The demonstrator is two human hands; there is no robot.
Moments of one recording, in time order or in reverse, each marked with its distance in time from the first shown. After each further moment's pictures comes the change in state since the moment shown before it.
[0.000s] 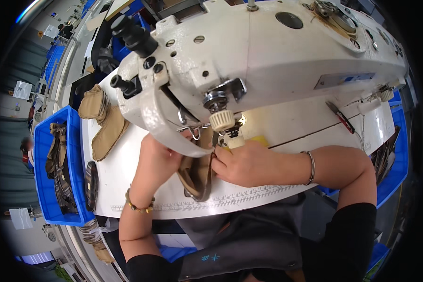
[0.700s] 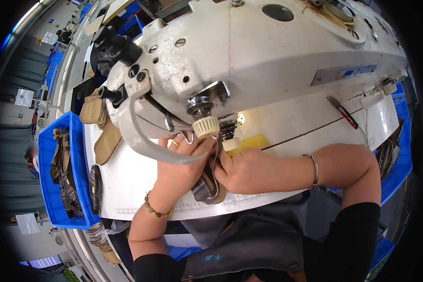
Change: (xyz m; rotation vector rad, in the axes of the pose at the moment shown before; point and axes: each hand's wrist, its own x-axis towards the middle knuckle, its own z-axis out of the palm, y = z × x) left_hand -0.004 0.018 0.036 0.628 0.235 0.481; right_hand -0.003 -0.010 -0.004 -0.113 0.064 -0.046
